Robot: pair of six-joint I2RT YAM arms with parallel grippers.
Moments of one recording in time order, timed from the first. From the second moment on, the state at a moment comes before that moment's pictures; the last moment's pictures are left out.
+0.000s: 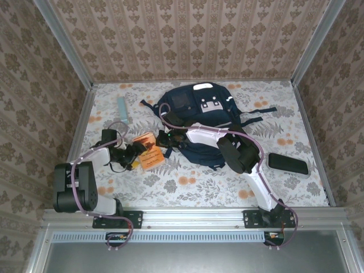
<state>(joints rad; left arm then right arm) 0.01 1.43 0.60 -0.39 0.64 -0.69 0.76 2.29 1.67 -0.31 -0.34 0.88</state>
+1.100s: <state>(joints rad) 0.02 1.19 0.65 -0.36 0.60 -0.71 0.68 1.91 1.36 -0.16 -0.37 0.89</state>
